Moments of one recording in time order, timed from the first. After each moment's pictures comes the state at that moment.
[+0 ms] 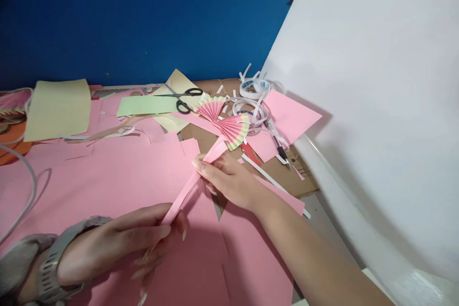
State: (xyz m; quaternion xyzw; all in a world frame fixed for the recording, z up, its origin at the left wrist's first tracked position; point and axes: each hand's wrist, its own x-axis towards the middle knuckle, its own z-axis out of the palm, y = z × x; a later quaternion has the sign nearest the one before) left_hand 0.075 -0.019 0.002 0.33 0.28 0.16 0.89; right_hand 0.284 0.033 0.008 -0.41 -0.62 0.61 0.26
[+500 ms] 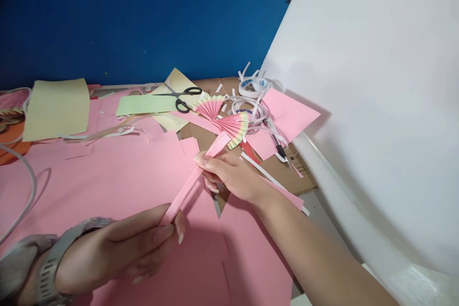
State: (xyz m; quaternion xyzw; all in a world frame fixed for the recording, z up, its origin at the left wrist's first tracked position) left_hand 0.076 -0.026 0.001 0.39 0.28 0.17 0.86; right_hand 0.285 0.038 0.000 -0.37 -0.53 0.71 0.28
